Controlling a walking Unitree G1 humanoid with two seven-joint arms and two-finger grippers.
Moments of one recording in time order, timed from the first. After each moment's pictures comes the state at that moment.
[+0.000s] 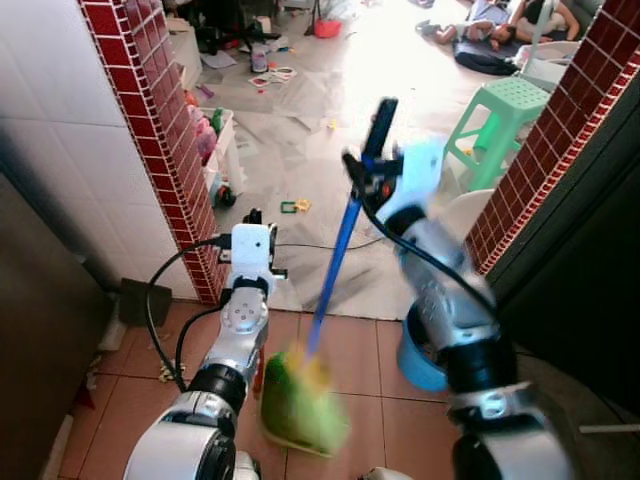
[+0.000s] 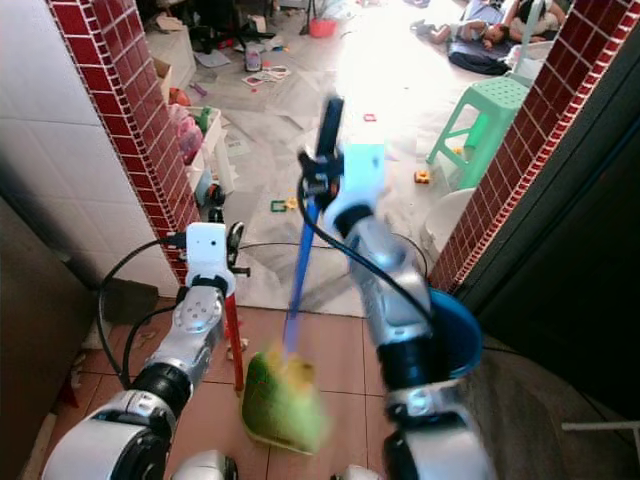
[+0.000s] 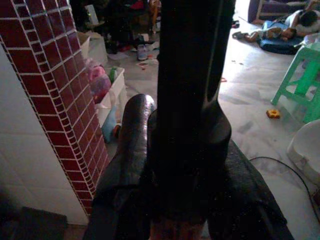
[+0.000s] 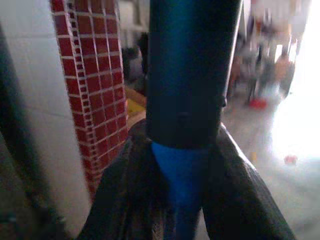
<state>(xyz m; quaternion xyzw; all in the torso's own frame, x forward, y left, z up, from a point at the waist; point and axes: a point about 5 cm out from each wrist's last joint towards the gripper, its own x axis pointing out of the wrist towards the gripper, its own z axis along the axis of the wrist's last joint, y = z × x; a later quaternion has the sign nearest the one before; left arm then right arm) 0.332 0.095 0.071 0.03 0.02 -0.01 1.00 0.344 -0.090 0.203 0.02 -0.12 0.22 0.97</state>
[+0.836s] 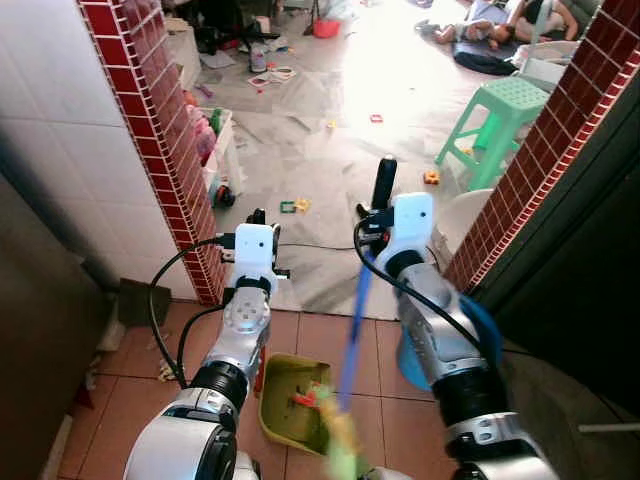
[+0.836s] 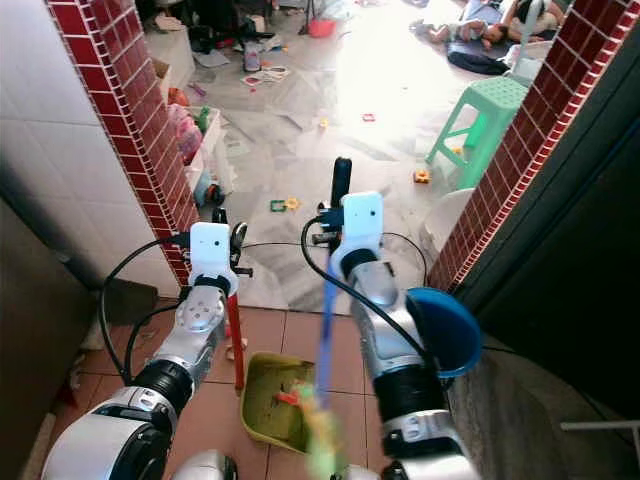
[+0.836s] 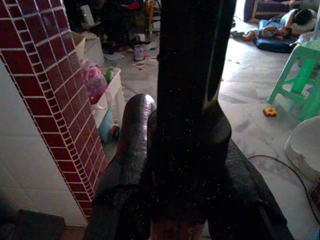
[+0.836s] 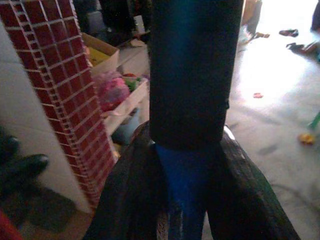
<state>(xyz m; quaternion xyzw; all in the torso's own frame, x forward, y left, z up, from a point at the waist) 0.333 0.094 0.069 0.04 0.02 -0.01 1.00 0.331 -0.089 0.124 0.07 0.02 0.14 0.99</state>
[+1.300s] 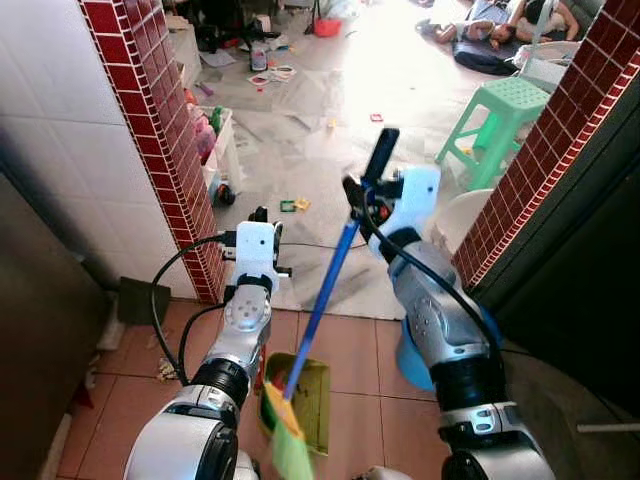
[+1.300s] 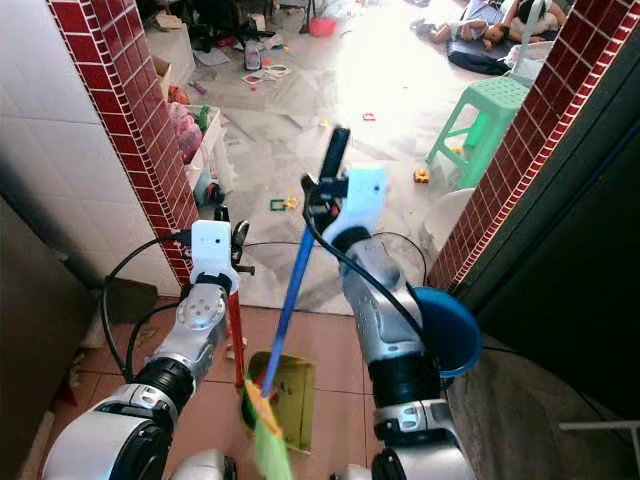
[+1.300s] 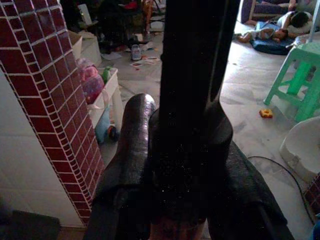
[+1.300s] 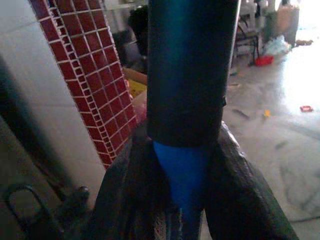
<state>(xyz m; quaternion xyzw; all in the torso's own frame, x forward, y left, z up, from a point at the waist) 0.334 0.091 0.071 0.03 0.02 -0.02 1.00 0.336 -0.083 0.164 0.12 -0.03 0.20 0.97</state>
